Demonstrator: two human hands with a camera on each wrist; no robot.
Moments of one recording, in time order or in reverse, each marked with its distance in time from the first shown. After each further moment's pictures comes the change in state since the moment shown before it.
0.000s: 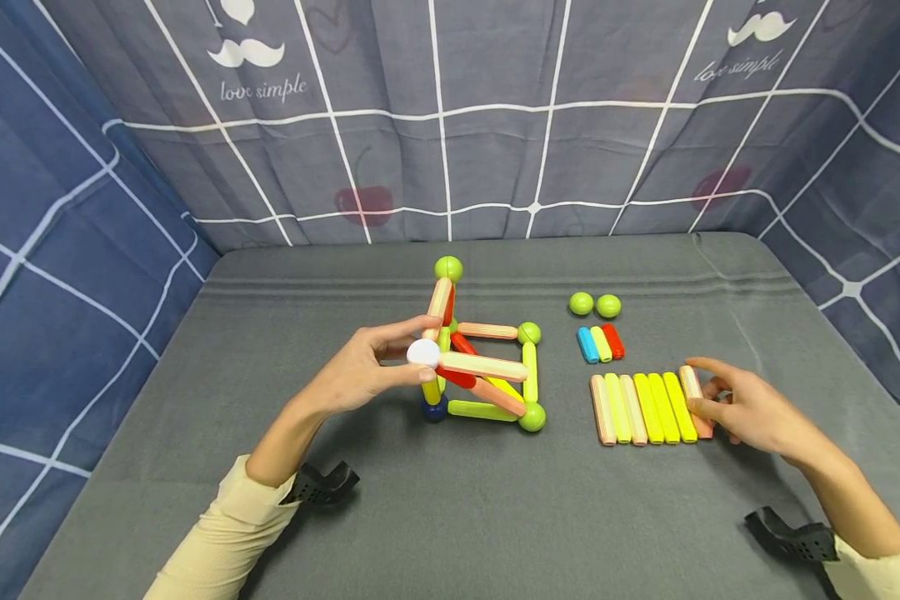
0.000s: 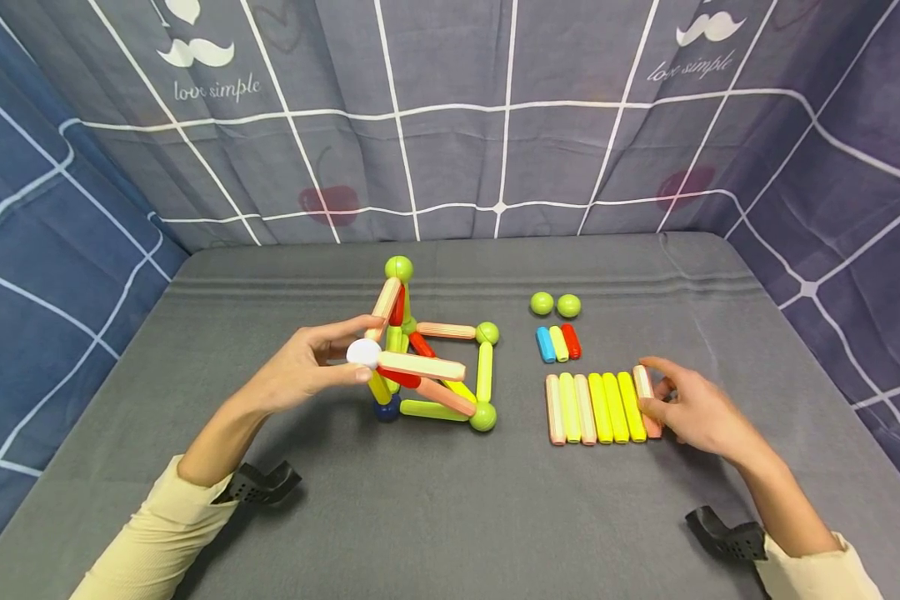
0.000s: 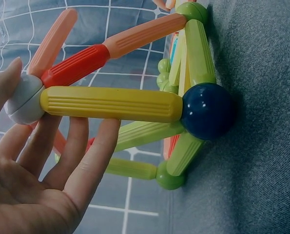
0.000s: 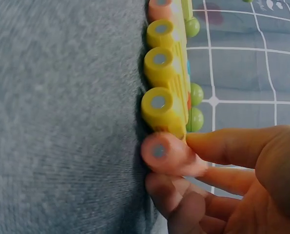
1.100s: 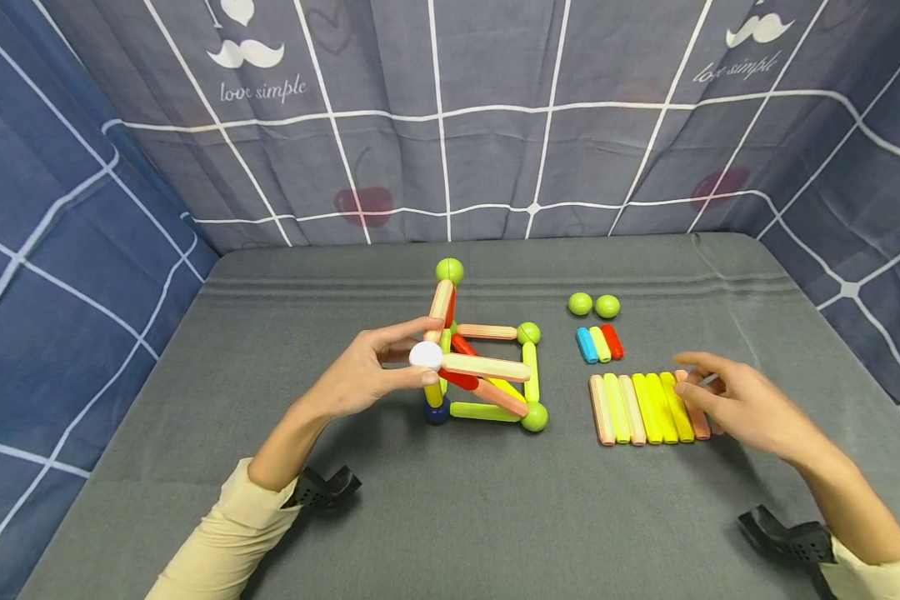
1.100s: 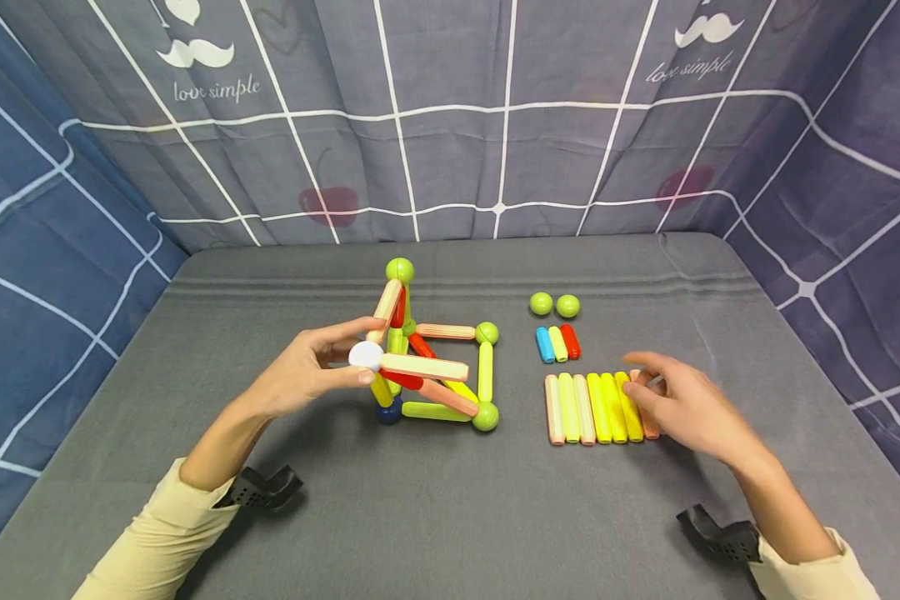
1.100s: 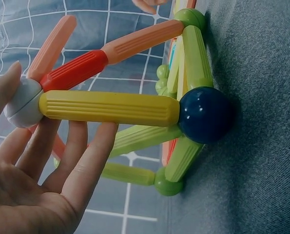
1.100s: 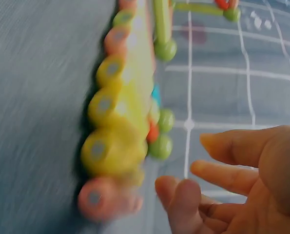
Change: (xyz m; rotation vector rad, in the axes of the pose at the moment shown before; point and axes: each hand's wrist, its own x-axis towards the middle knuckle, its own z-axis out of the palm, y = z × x) left_hand 0.000 0.000 0.005 -0.021 0.010 0.009; right_hand -0.001 -0.034 -0.002 -0.010 0.050 -0.067
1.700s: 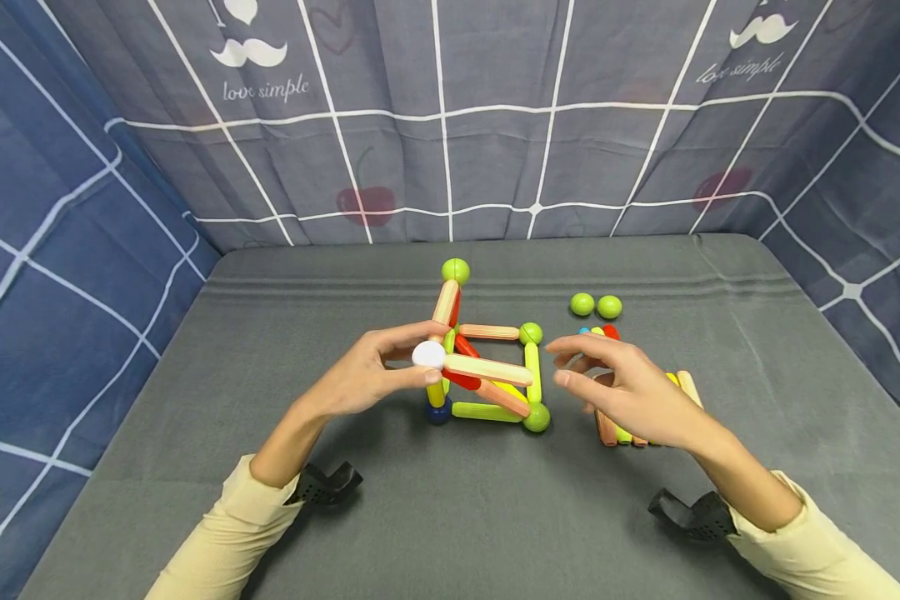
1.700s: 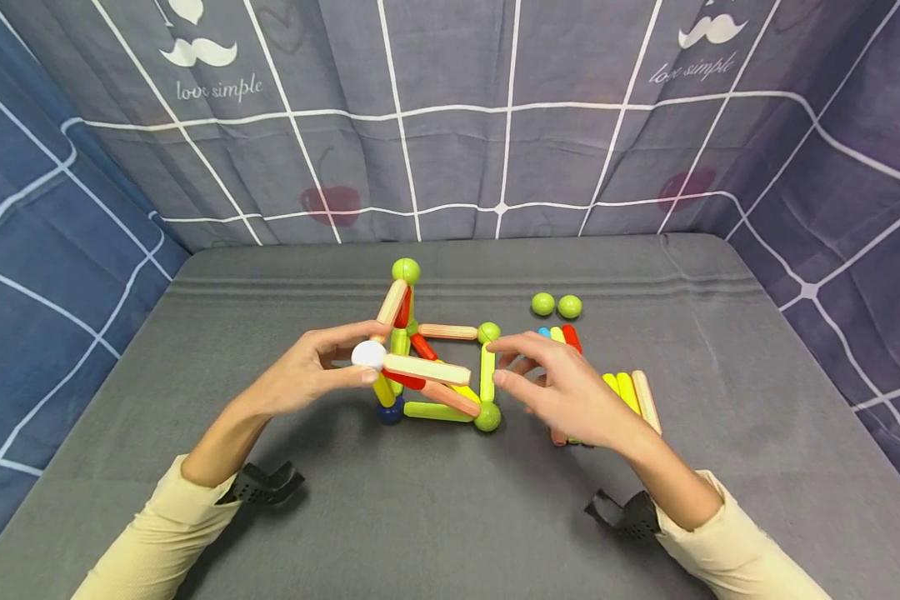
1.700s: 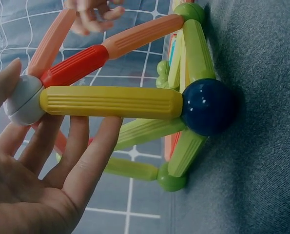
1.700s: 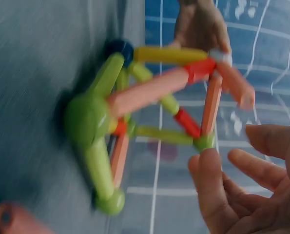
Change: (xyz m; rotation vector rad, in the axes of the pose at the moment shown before) left_hand 0.001 0.002 -0.001 0.049 -0.029 0.050; right_hand 0.035 -0.110 0.046 0.288 -0.061 -0.316
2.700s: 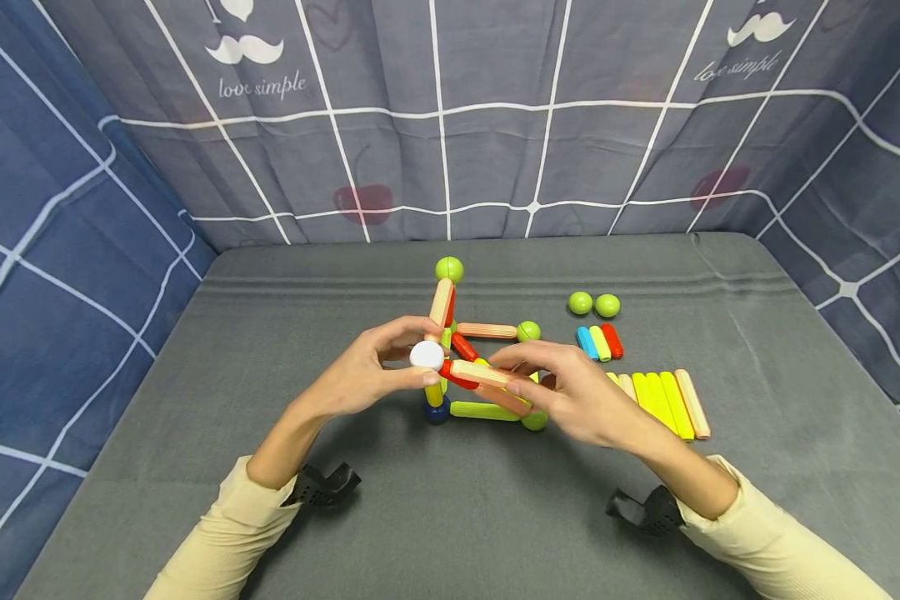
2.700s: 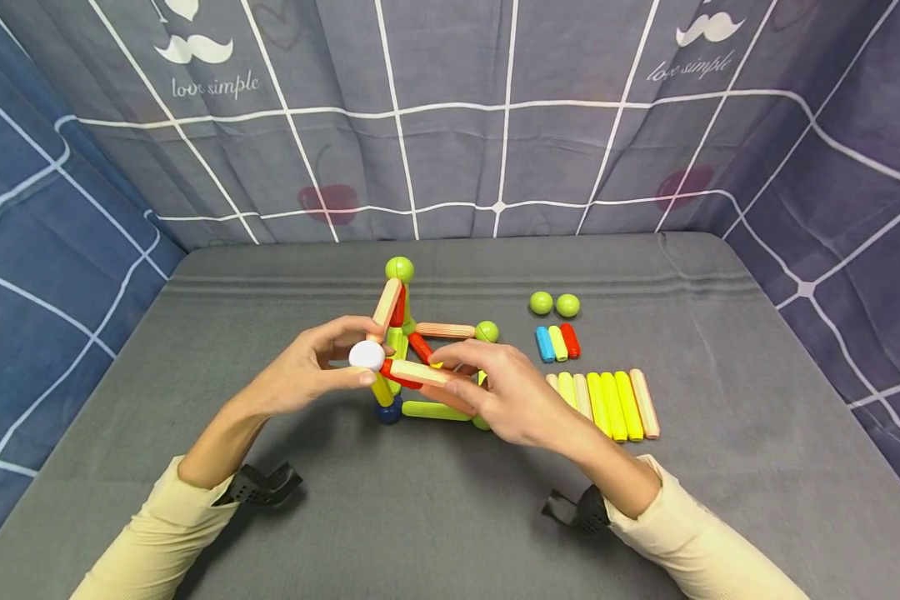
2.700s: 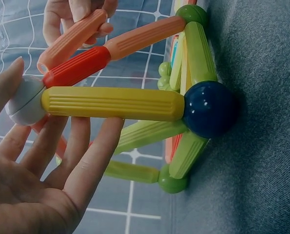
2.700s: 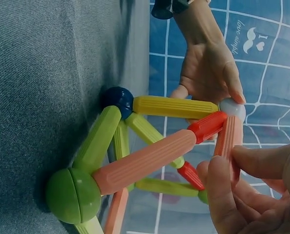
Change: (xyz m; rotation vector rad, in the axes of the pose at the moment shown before) left_hand -0.001 -0.001 0.002 -0.008 0.031 -0.009; right_hand 0.026 -0.019 0.038 -0.013 -0.069 -0.124
